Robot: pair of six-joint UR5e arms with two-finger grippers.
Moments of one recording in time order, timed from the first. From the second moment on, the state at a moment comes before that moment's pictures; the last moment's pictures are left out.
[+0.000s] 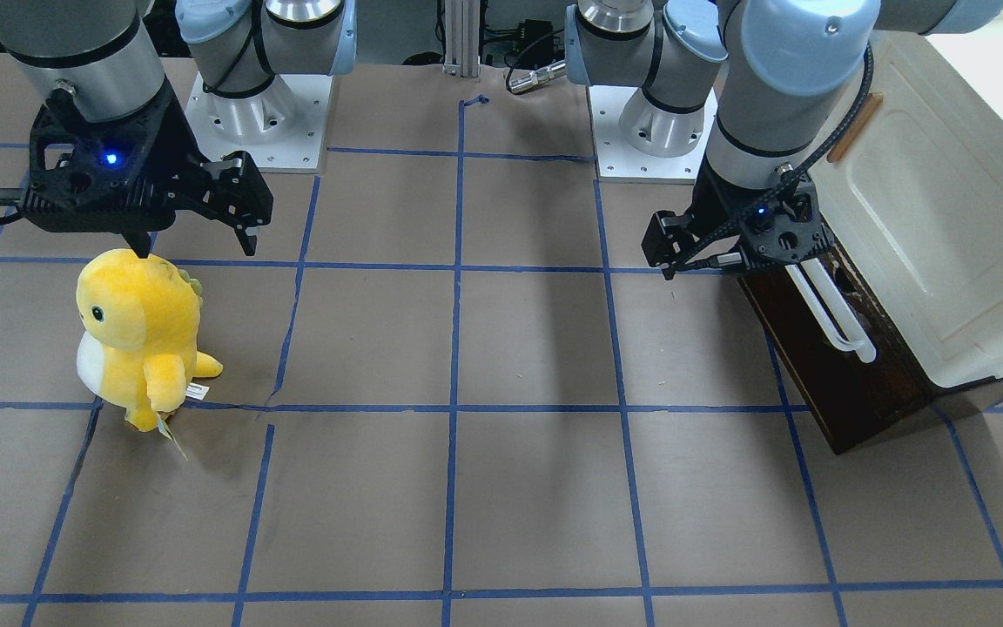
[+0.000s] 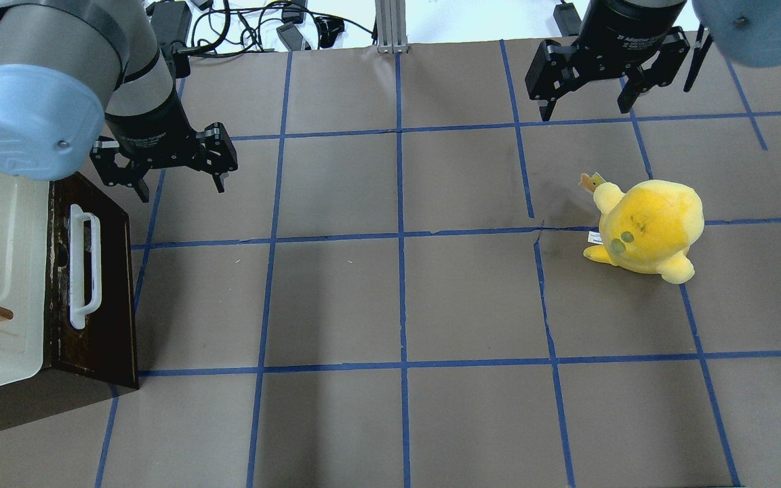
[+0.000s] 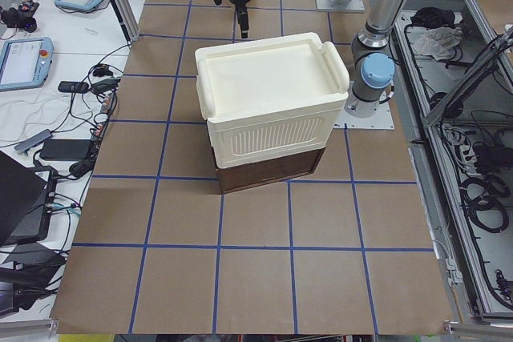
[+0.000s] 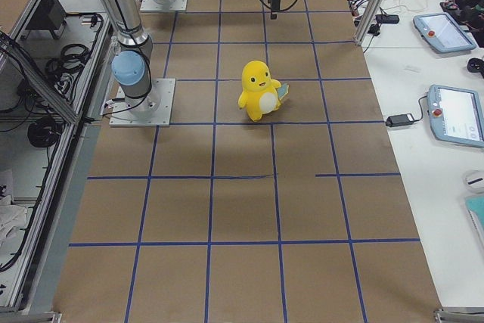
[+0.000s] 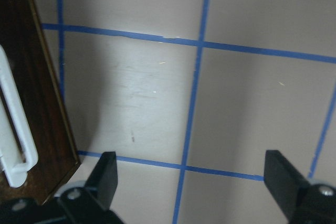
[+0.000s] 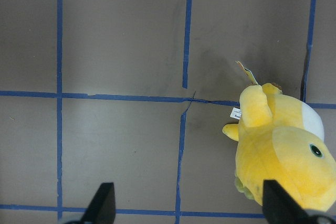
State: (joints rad) left arm -1.60 -1.64 -1.64 -1.52 1.75 -0.28; right arm 1.60 -1.48 1.44 -1.57 -1.58 -0.02
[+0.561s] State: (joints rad) left arm -1.61 -1.73 -1.71 -1.53 1.98 -0.49; right arm 1.60 -1.48 1.44 -1.57 -1.58 -0.02
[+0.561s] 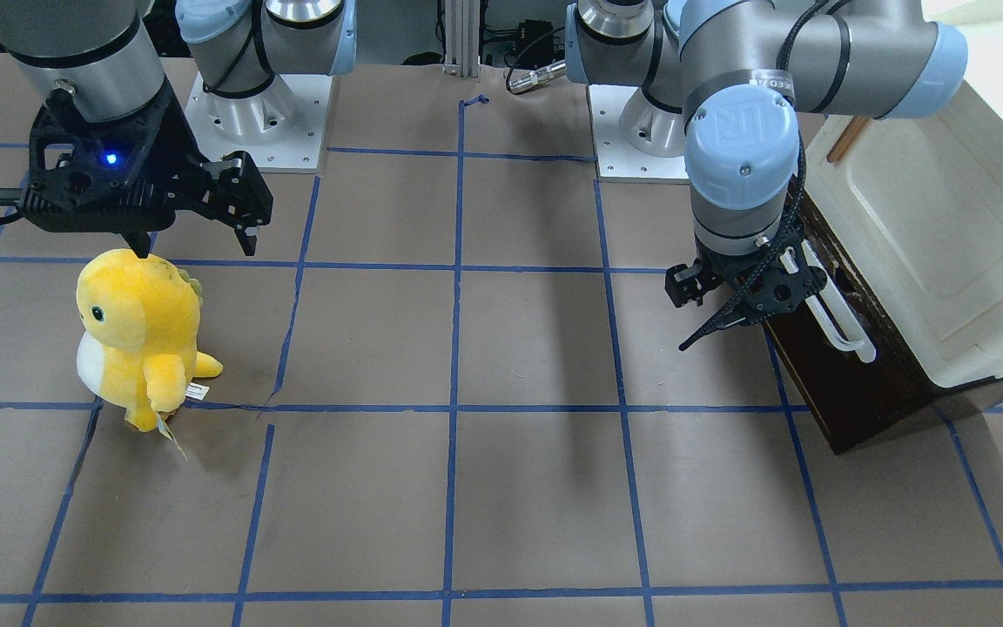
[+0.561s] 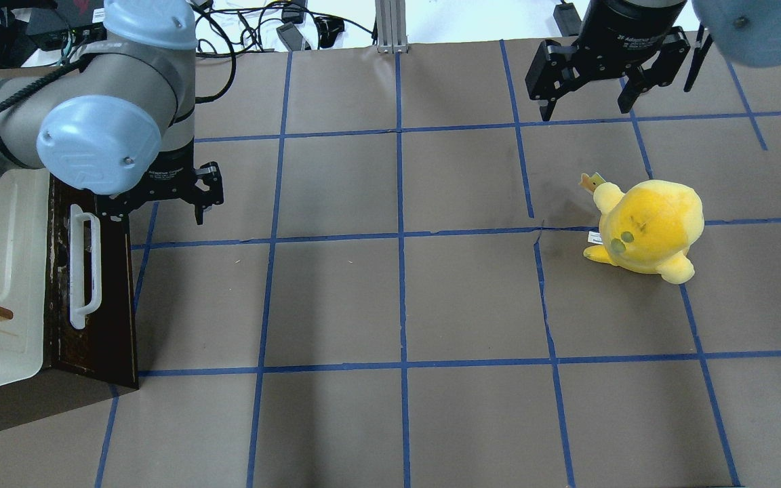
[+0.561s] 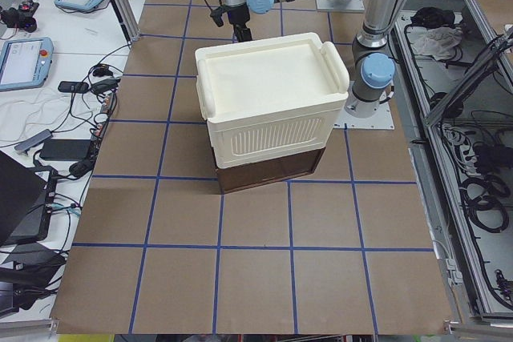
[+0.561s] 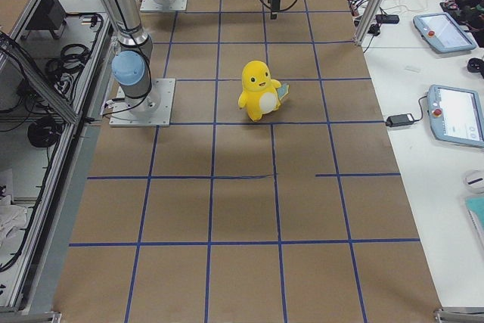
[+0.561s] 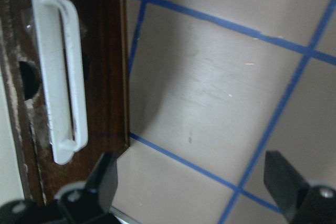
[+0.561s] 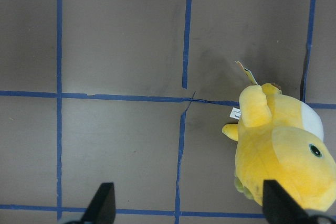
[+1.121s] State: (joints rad) left arm -1.60 -1.78 -1.73 -1.55 2.05 -0.61; right arm 1.60 -1.48 1.44 -1.57 -1.58 -0.02
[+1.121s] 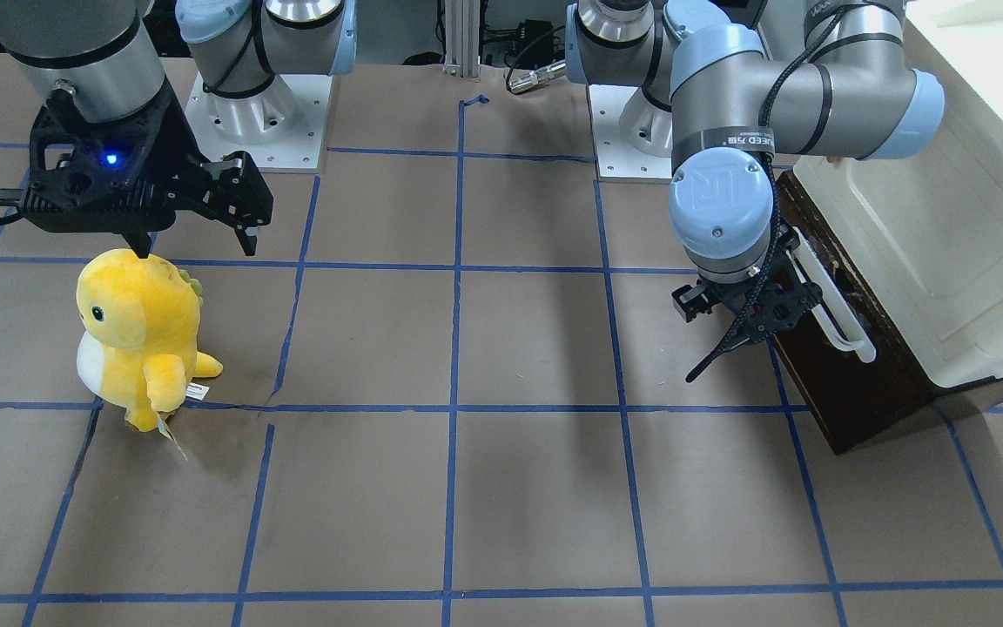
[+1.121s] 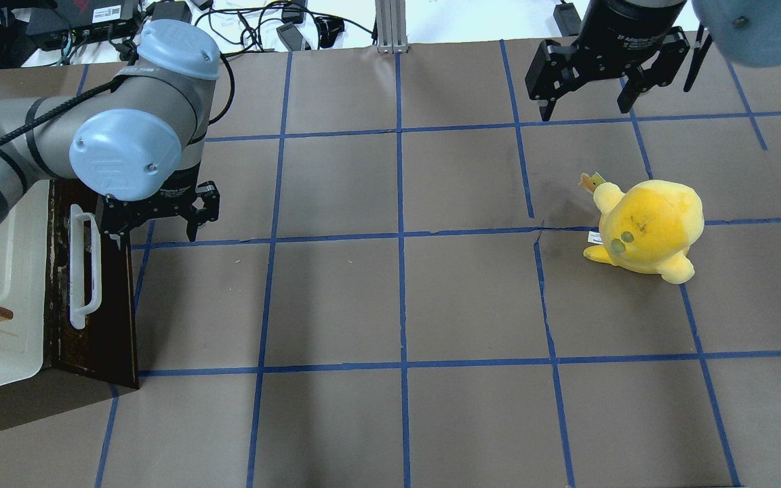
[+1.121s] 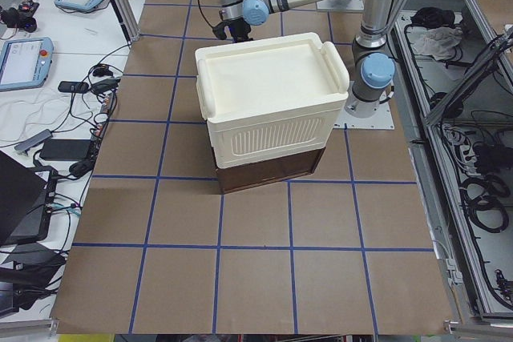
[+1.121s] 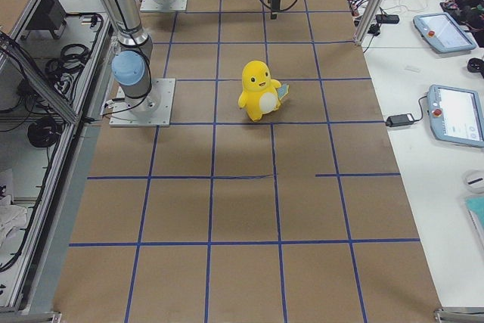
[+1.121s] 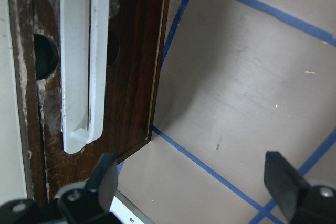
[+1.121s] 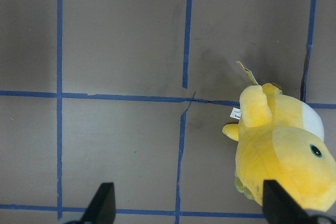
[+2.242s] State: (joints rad) left arm -1.51 -1.86 -1.72 -1.55 2.17 -0.68; right arm 1.60 -1.48 1.44 -1.57 -1.58 -0.02
